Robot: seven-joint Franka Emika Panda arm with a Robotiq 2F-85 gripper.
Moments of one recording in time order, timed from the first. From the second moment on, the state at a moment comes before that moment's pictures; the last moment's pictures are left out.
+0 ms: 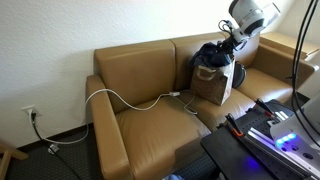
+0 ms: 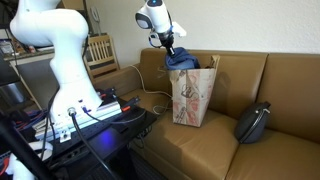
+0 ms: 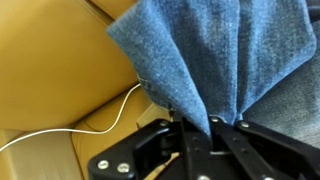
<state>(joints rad) 0.64 0.29 -0.82 -2.39 1.51 2.71 2.19</state>
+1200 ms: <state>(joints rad) 0.45 0.80 -0.73 -2.23 1.40 2.78 2.61</state>
